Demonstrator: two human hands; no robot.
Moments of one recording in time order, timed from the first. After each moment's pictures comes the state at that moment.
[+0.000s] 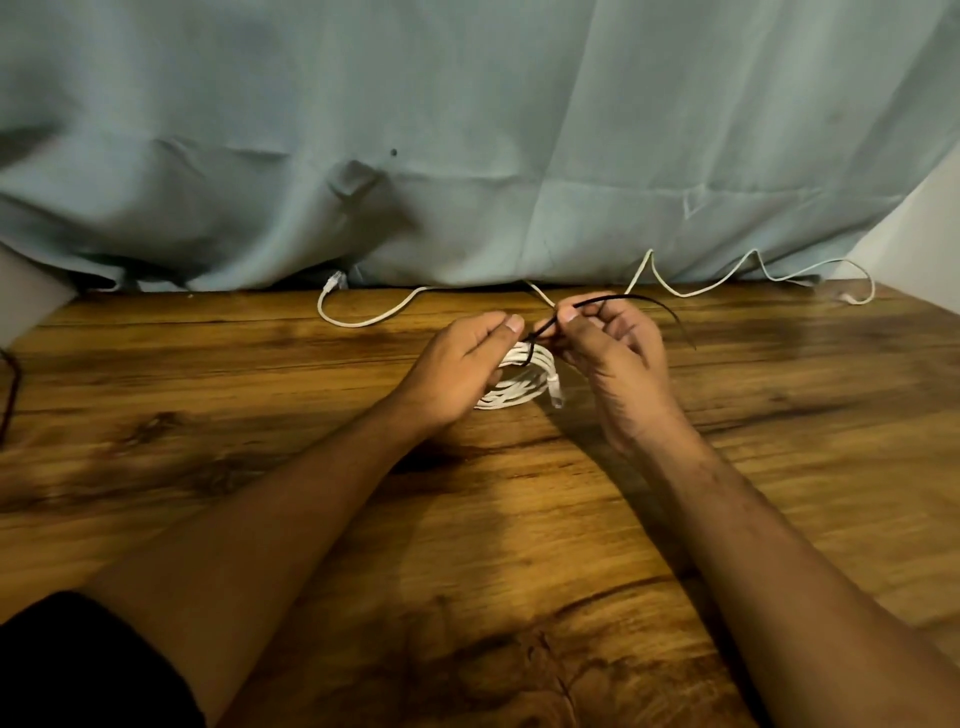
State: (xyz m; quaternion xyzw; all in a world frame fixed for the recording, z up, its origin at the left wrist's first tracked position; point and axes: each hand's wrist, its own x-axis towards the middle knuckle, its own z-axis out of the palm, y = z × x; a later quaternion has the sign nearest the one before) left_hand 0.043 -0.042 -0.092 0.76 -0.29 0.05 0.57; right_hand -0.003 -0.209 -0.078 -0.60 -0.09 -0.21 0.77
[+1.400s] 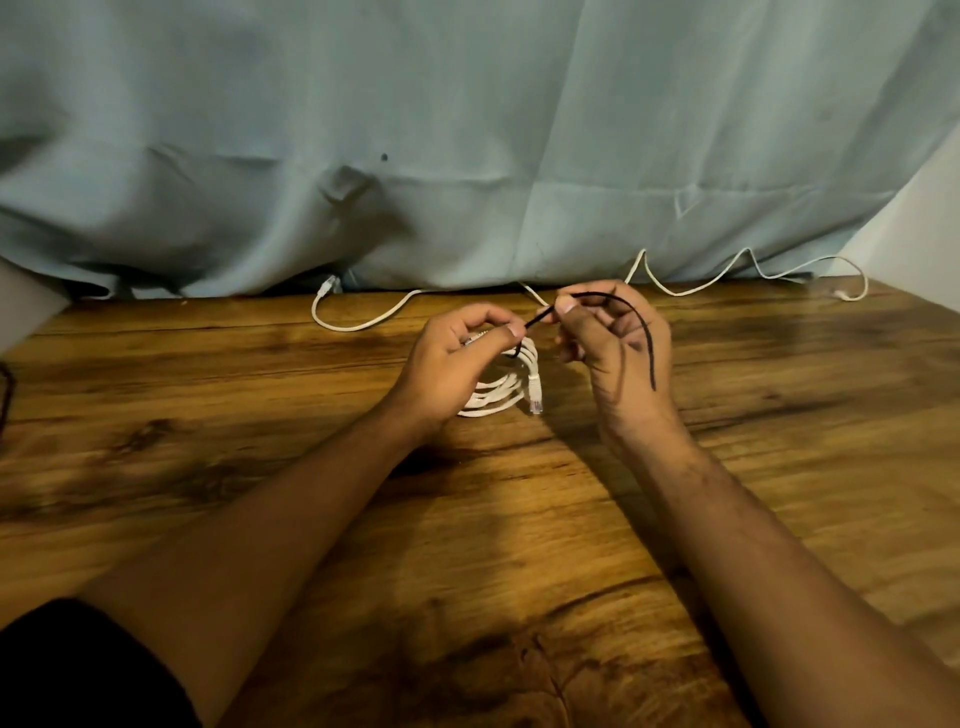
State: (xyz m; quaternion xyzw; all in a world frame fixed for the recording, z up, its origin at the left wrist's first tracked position) left_hand 0.031 -0.049 -0.081 0.69 -0.26 0.08 0.67; right_hand -0.004 -0.209 -0.074 -0.62 -0.12 -0.29 0.72
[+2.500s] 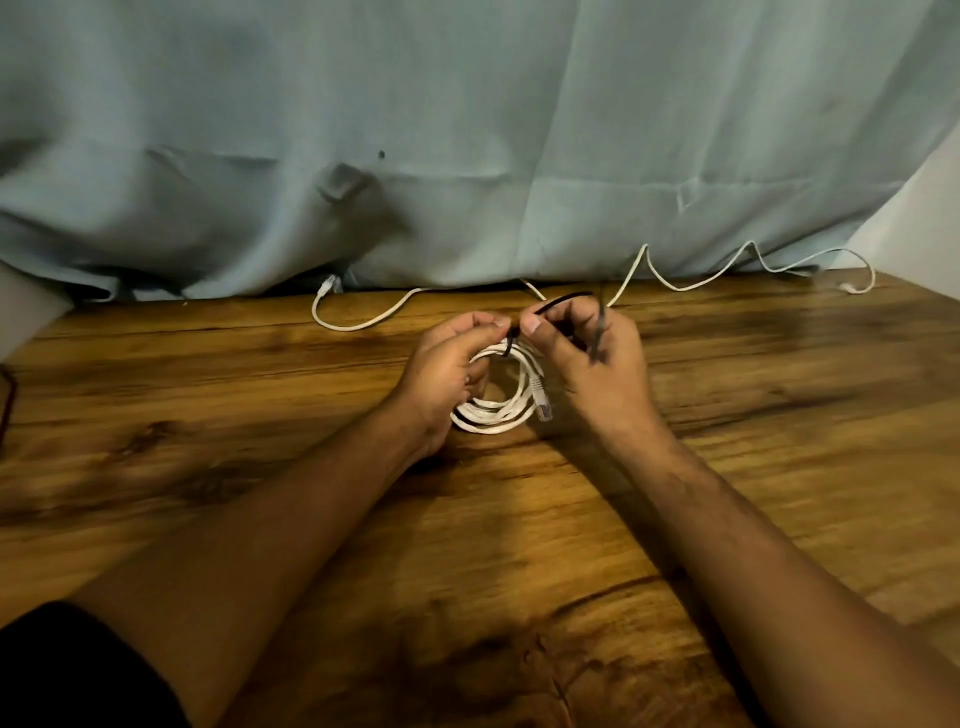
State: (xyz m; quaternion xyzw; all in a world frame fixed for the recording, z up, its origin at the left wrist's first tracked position) left_hand 0.027 -0.051 -0.083 0.61 -0.16 -0.05 0.77; right_hand -0.003 -0.201 -0.083 -0.70 -0.16 -0.26 0.64
